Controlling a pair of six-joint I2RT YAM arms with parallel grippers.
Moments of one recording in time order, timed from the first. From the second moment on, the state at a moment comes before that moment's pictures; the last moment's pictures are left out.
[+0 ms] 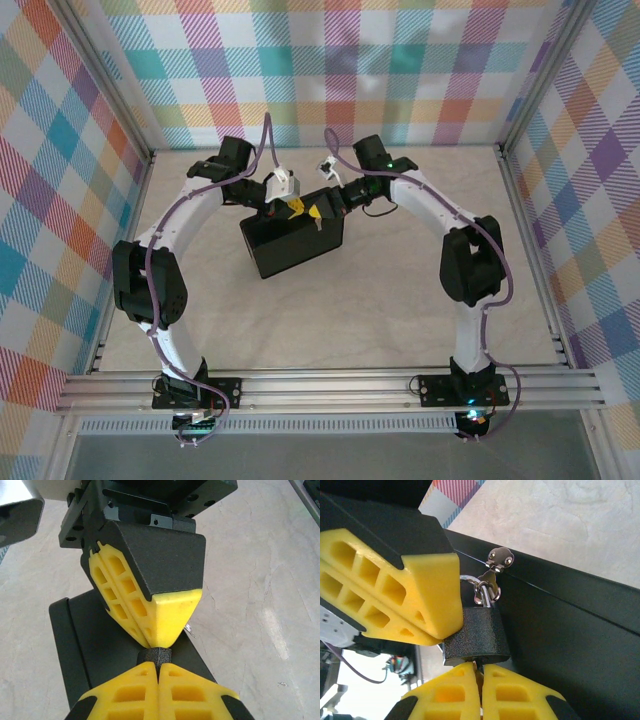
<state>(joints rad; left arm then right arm) -0.26 1.79 1.60 -0.86 0.90 1.15 0.48 2.02 1.78 -0.76 -0.99 -0.07</state>
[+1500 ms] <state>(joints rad) -0.21 1.62 1.42 -0.47 0.51 0.34 0.46 2.05 1.88 -0.80 -0.97 0.17</state>
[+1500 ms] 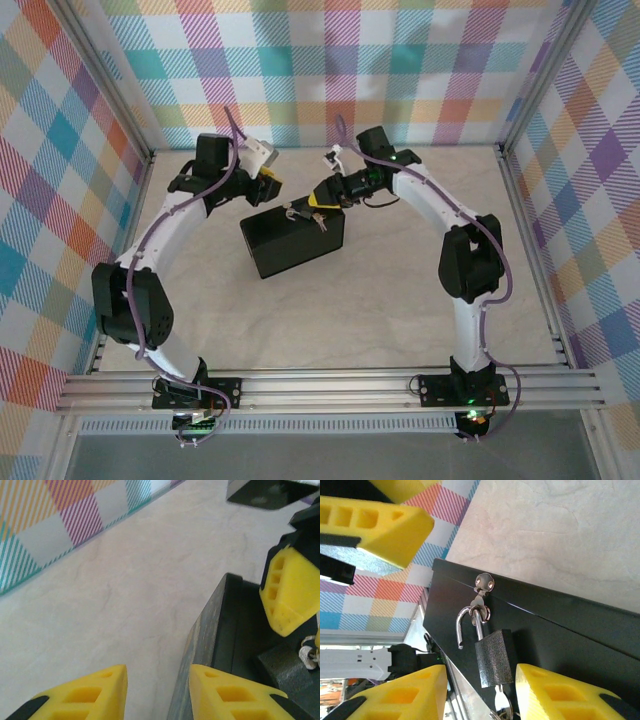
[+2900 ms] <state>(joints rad) -0.26 1.49 1.27 -0.58 0.12 0.24 0.72 2.01 1.92 -0.83 -0.18 -0.20</state>
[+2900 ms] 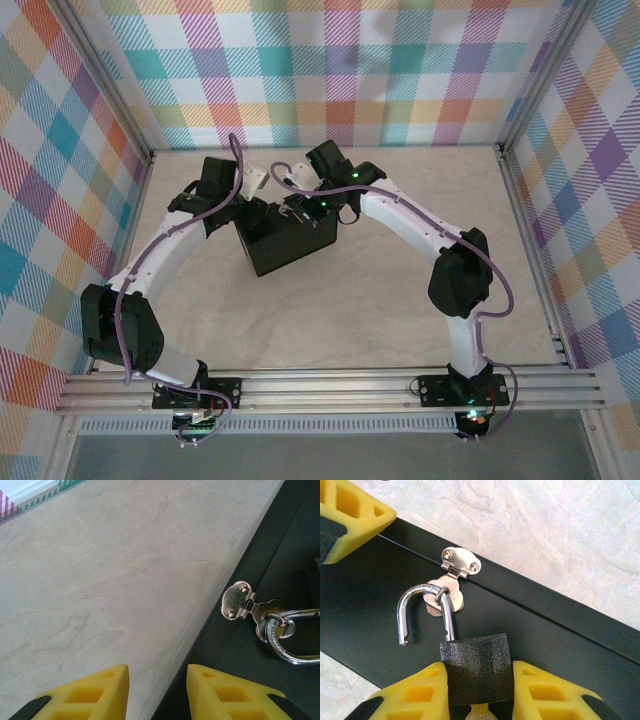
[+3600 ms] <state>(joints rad) -0.28 1.52 1.29 -0.57 0.17 0.15 0.69 1.94 1.89 -0.92 -0.17 0.23</state>
